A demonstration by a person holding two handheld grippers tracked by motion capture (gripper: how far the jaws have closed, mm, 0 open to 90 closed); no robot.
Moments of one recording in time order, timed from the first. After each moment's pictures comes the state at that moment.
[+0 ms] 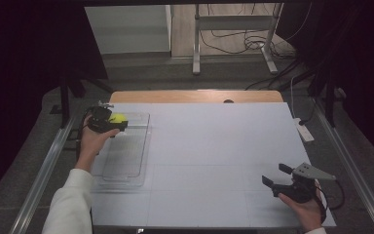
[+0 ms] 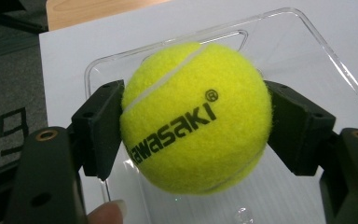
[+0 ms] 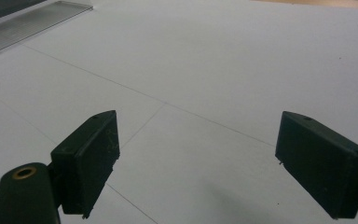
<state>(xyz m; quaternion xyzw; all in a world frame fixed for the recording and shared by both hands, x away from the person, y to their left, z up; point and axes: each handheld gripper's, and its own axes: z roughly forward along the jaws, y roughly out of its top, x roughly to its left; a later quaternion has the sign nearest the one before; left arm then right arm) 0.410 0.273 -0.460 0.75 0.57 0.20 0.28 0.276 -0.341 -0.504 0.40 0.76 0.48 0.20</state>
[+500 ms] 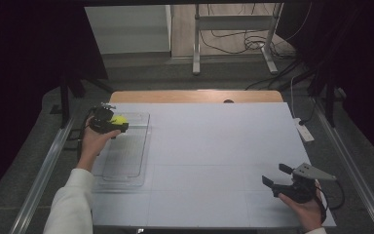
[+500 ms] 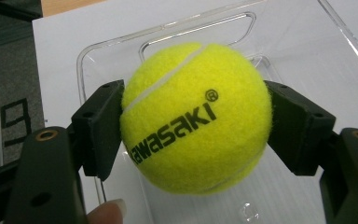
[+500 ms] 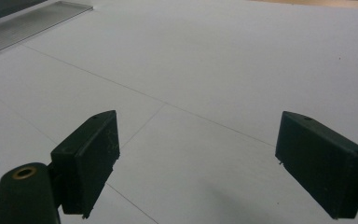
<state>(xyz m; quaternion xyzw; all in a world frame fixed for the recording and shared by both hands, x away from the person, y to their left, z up) 0.413 0.271 -0.467 0.75 0.57 0.19 0.26 0.276 -0.341 -0.504 0.40 0.76 0.48 0.20</state>
